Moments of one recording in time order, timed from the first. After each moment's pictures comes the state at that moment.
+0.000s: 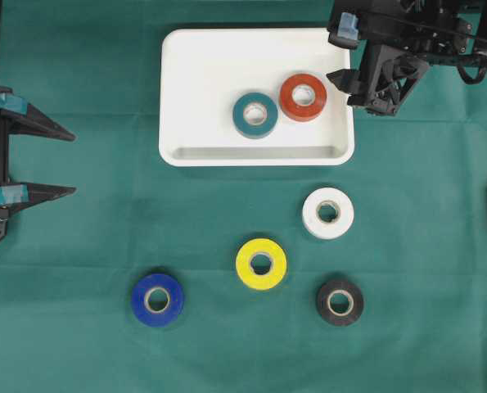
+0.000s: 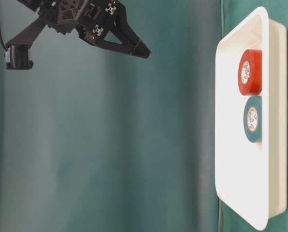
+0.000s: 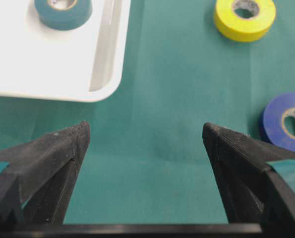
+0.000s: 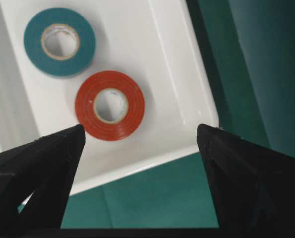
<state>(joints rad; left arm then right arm) 0.10 -1.02 1.11 0.00 0.47 0.01 -0.34 -0.27 0.48 -0.25 0.69 0.18</state>
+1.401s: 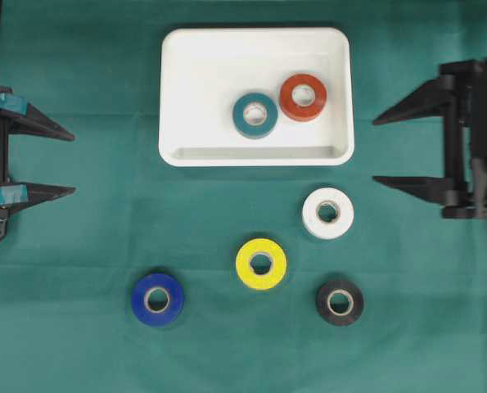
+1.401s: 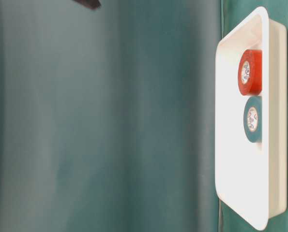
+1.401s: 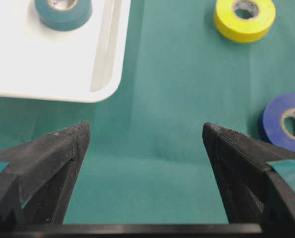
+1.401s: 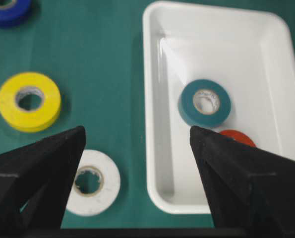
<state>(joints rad) 0.10 -1.03 1.11 0.00 0.47 0.01 0.01 -0.71 0.79 -0.25 0.47 0.26</state>
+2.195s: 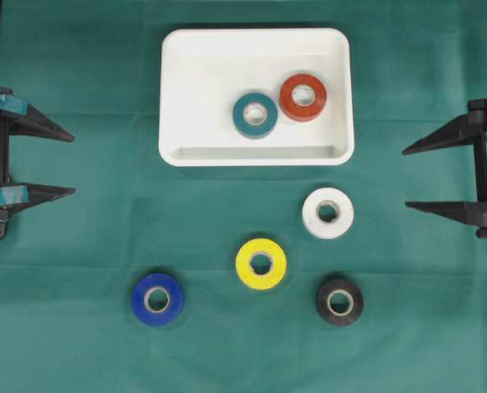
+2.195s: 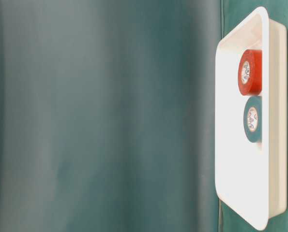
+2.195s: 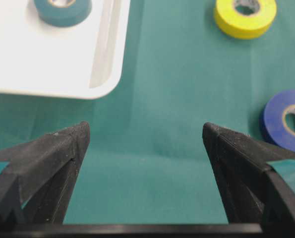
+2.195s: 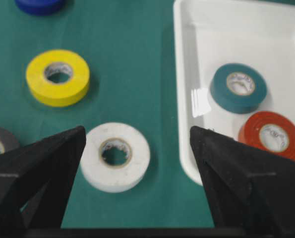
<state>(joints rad) 0.10 -1.03 1.12 0.00 0.47 0.01 0.01 -0.89 1.16 -0.22 0.16 0.27</state>
